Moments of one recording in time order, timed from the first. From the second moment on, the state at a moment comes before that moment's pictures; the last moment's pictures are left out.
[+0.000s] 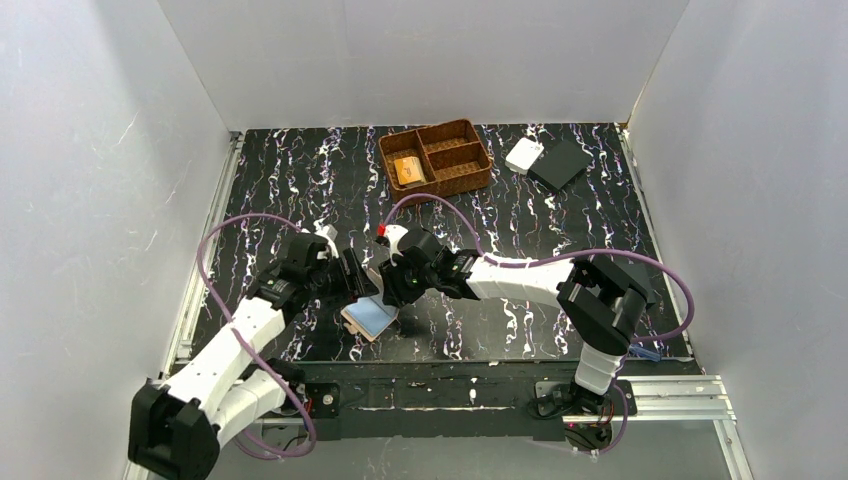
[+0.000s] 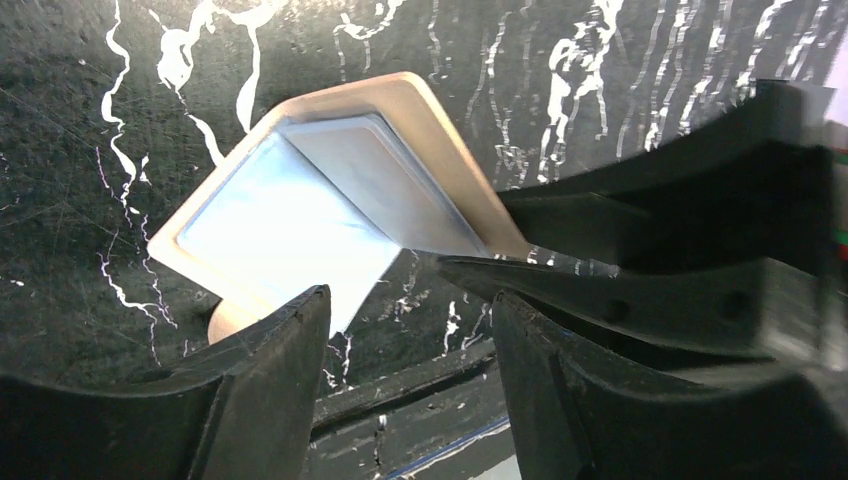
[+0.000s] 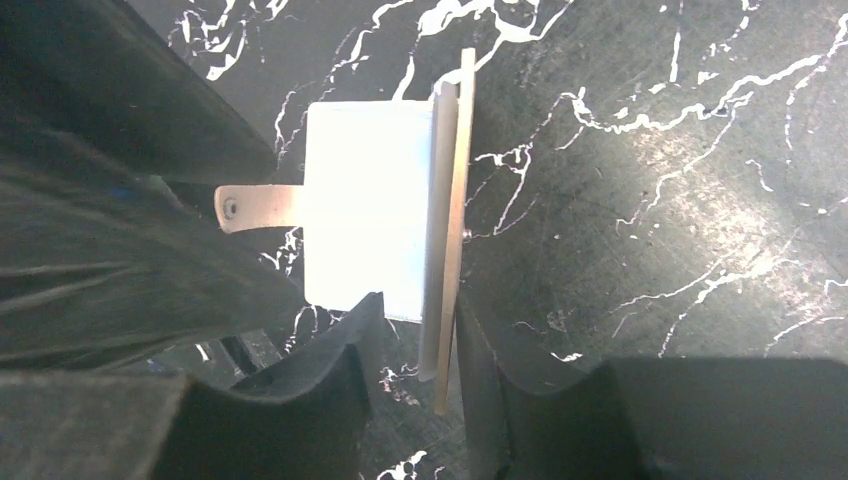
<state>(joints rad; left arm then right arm) -0.39 0.98 0.60 -0.54 0.25 -0.71 1.06 1.76 1.10 -0.07 -0.18 0.37</state>
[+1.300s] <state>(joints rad) -0.39 1.20 0.55 -0.48 0.23 -0.75 1.00 1.78 1.08 -0.22 0.06 0.34</state>
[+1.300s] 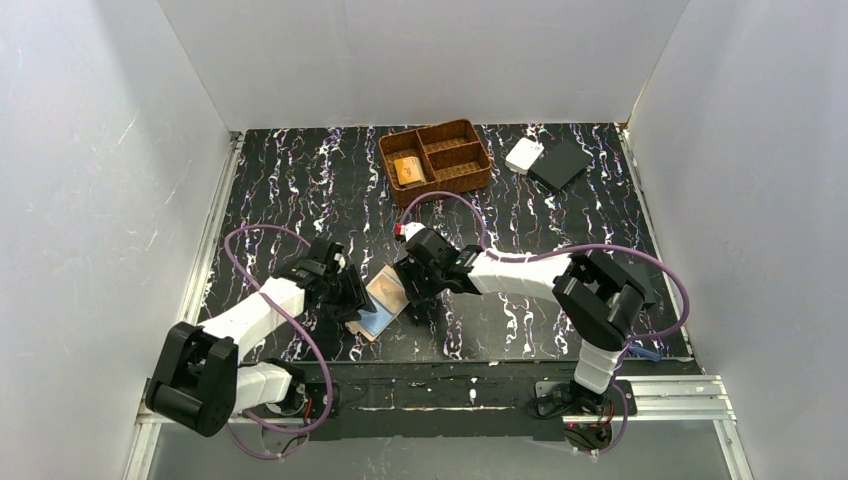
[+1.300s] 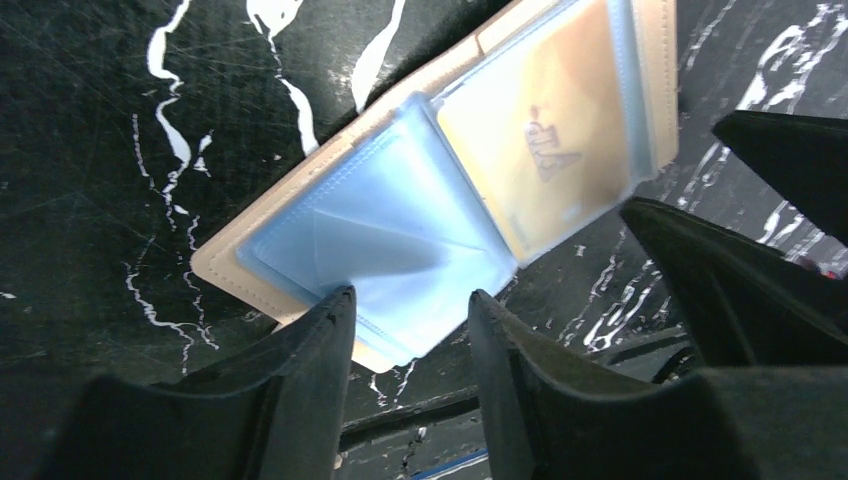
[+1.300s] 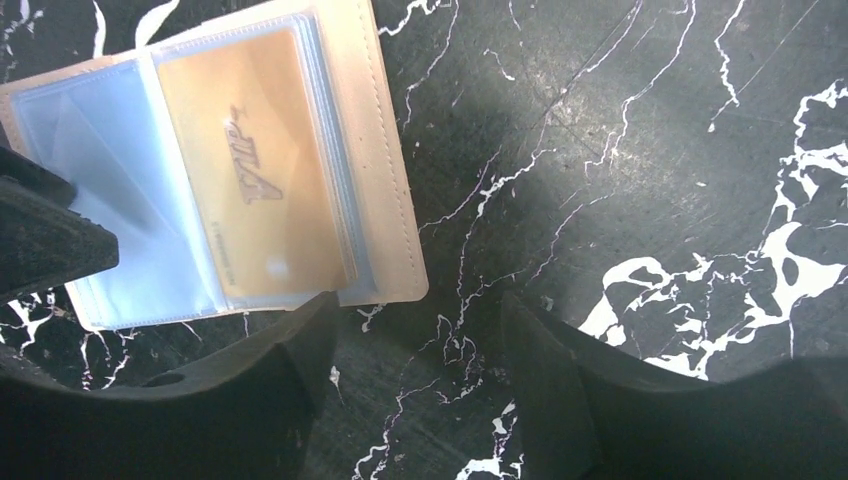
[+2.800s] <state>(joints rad) -0.28 1.20 0.68 -0.50 0.51 -0.74 0.53 1.76 1.19 -0.12 -0.23 0.65</state>
